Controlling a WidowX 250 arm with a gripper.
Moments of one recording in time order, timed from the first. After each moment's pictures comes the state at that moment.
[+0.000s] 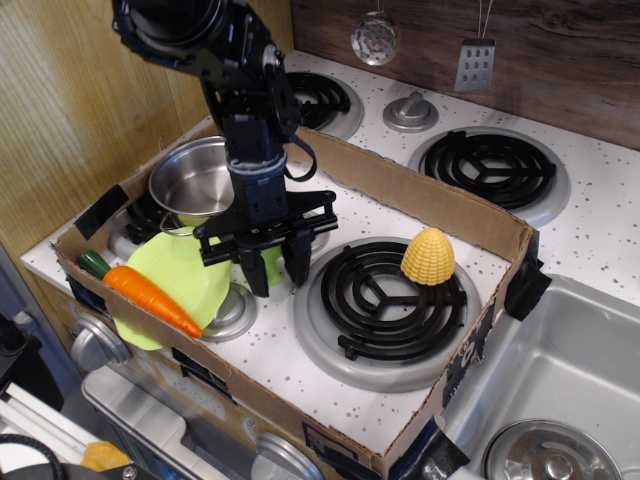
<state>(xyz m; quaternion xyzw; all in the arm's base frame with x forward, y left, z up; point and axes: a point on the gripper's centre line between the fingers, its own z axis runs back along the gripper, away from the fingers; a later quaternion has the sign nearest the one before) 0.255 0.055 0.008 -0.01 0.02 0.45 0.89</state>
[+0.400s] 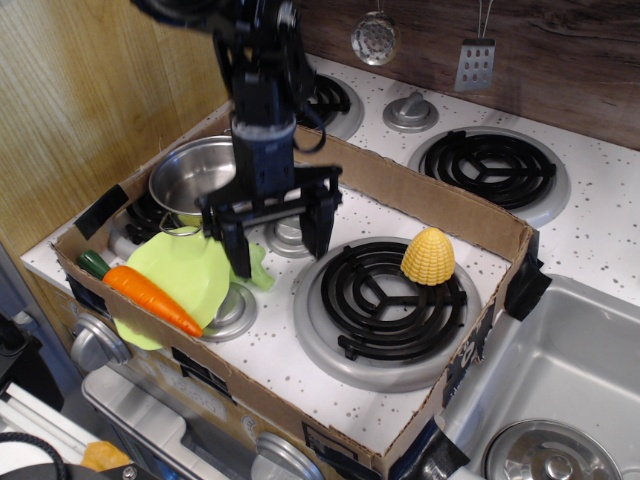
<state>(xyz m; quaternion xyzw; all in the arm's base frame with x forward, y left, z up) 0.257 0.051 0.040 0.01 0.03 0.47 0.88</state>
